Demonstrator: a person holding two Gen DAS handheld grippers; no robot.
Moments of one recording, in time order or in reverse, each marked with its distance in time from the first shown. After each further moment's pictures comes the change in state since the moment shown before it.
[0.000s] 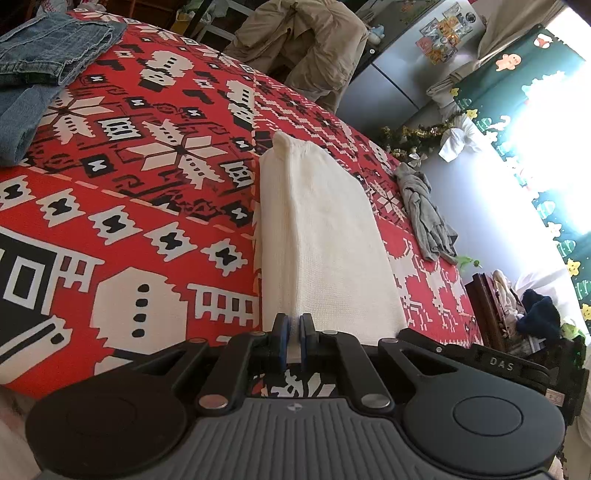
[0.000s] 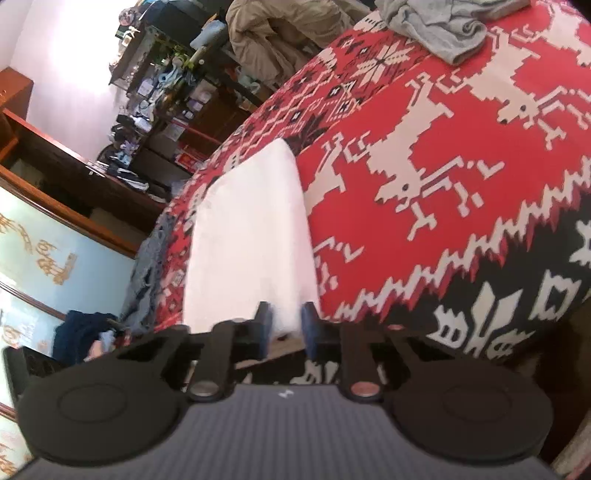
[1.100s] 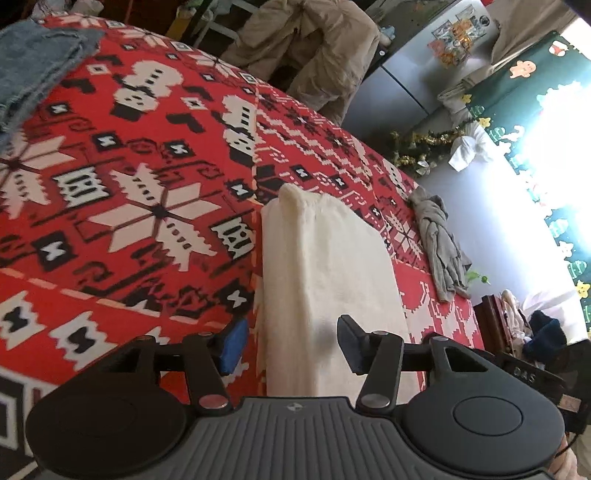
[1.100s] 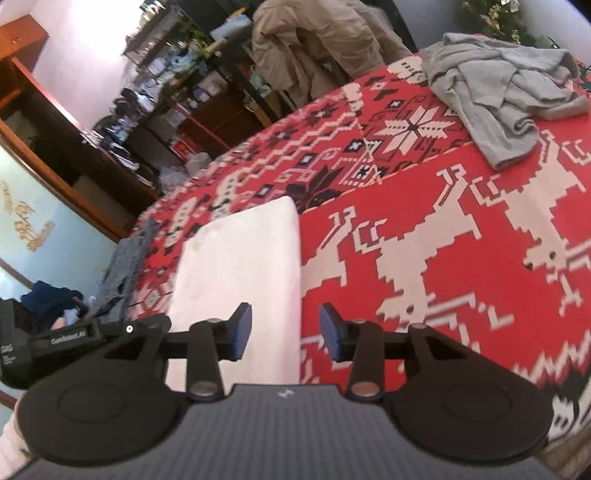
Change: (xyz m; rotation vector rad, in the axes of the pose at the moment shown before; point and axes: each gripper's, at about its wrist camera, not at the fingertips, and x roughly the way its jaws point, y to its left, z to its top) left arm 0.051 0.009 0.069 -0.016 0.015 -0.003; right arm 0.022 0.019 0.074 -0.172 0.009 -0.091
